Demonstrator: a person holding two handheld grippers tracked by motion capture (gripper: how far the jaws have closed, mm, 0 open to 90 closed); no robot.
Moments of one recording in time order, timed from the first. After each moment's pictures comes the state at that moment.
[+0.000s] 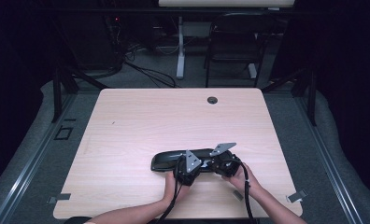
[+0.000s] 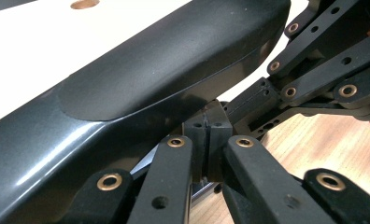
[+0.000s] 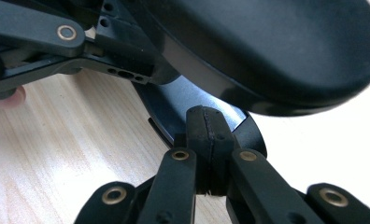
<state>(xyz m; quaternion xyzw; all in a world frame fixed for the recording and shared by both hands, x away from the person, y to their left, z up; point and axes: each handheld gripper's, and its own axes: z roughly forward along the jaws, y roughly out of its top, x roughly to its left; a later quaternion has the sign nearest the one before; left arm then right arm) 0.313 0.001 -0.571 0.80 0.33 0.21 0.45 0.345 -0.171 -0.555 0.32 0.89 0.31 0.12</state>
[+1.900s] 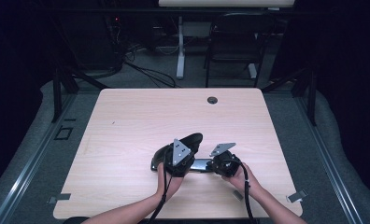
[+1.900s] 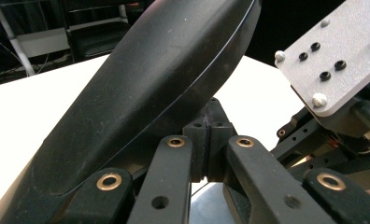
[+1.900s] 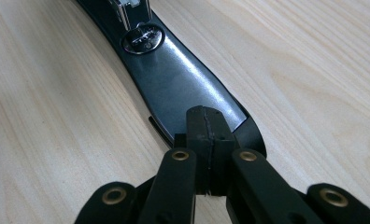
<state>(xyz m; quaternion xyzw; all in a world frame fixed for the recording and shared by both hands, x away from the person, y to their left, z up) 0.312 0.027 -0.513 0.75 0.34 0.24 0.52 0.344 -0.169 -0.554 0.32 0.89 0.31 0.12</state>
